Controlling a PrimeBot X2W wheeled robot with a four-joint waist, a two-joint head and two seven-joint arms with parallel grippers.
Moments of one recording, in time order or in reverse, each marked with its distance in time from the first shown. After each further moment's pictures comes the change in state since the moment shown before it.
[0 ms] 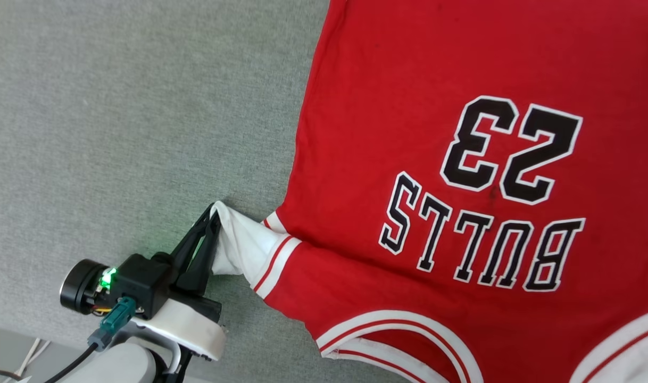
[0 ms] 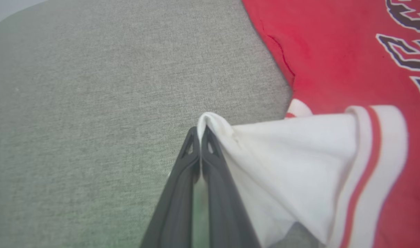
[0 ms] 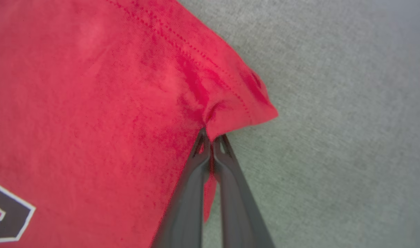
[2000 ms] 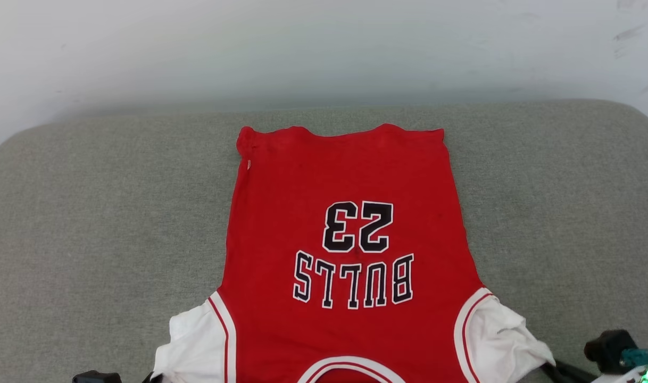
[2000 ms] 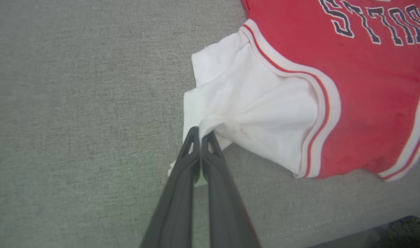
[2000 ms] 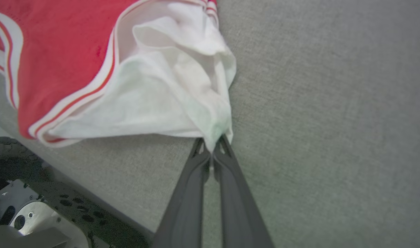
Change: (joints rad) left arm 0.330 0.081 -0.056 0.293 -0.353 -0.105 0.003; right arm 1.067 -0.038 0.241 -0.066 0.015 0.001 -1.085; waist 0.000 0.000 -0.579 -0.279
